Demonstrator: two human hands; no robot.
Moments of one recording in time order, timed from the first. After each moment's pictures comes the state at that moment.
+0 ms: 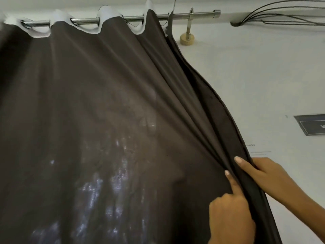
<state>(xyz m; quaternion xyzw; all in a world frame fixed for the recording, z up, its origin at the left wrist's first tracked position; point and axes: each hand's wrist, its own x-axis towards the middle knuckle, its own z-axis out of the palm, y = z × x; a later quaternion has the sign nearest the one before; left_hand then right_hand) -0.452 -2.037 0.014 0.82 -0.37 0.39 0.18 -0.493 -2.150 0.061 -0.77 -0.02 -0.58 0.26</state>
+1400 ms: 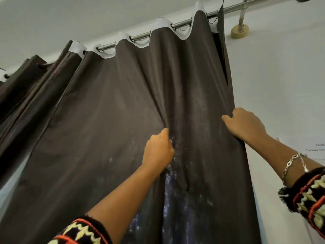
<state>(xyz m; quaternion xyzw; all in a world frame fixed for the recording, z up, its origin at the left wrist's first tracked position) -0.415 -1.781 0.119 0.73 -0.18 0.61 0.27 -0.439 -1.983 0.187 -0.75 -0.04 -0.63 0.18</state>
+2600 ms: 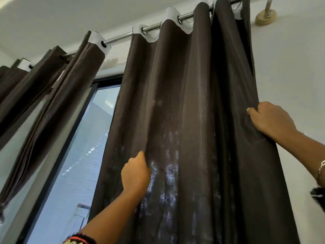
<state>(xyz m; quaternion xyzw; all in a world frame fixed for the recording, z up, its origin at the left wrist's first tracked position) -0.380 -1.706 0.040 0.77 0.07 0.58 0.26 -0.443 -1.980 0.178 -0.74 -0.06 -0.66 0.15</state>
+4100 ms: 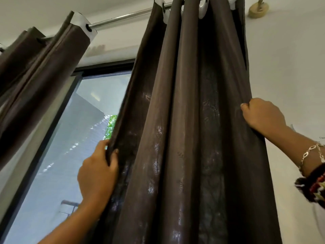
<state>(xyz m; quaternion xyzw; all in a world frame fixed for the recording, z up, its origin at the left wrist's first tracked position) -0.413 -1.670 0.012 0.62 -0.01 0.69 0.37 -0.425 -1.982 0.172 -0.73 -0.03 -0.67 0.11</state>
